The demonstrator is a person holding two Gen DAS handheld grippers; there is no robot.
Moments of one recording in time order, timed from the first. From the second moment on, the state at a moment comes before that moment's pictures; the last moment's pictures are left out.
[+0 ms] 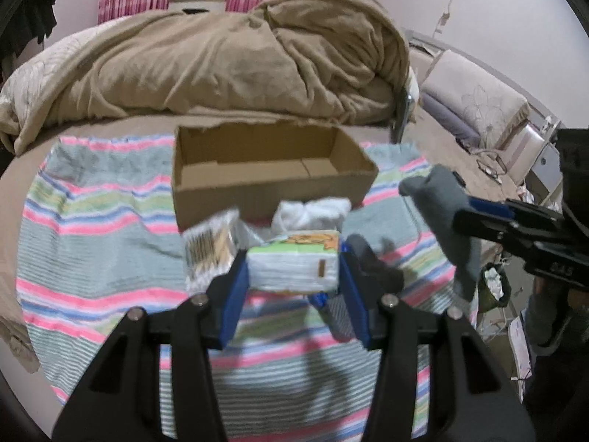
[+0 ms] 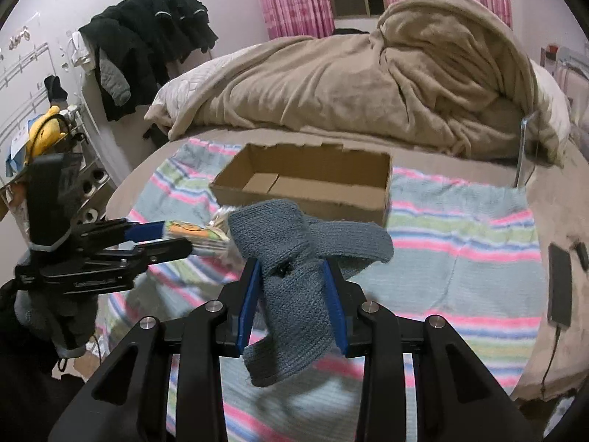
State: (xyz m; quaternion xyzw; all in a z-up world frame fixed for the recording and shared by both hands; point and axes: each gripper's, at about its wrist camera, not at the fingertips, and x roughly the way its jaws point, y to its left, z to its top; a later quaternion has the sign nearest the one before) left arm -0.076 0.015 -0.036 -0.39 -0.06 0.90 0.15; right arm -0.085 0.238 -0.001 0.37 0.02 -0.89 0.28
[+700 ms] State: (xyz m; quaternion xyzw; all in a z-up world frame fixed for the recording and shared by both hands) left arm -0.136 0.003 -0.005 -0.34 -0.06 0.93 0.13; right arm -0.166 0.215 0.016 0.35 0.02 -0.90 0.28
